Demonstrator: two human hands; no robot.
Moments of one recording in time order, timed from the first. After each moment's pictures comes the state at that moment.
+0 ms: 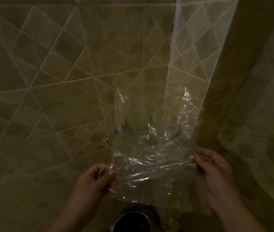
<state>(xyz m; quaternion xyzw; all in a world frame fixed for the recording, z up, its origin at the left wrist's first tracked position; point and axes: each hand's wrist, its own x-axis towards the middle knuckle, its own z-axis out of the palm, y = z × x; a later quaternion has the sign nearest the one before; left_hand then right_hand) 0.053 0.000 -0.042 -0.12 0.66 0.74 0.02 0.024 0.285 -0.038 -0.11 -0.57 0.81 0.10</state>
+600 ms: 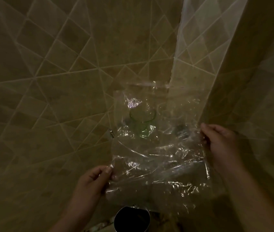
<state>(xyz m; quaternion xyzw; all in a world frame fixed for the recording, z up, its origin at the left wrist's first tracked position) 0.071 -0.012 -0.065 -0.09 0.70 0.71 -0.01 -0.022 0.301 -0.011 -0.09 -0.67 0.72 0.14</state>
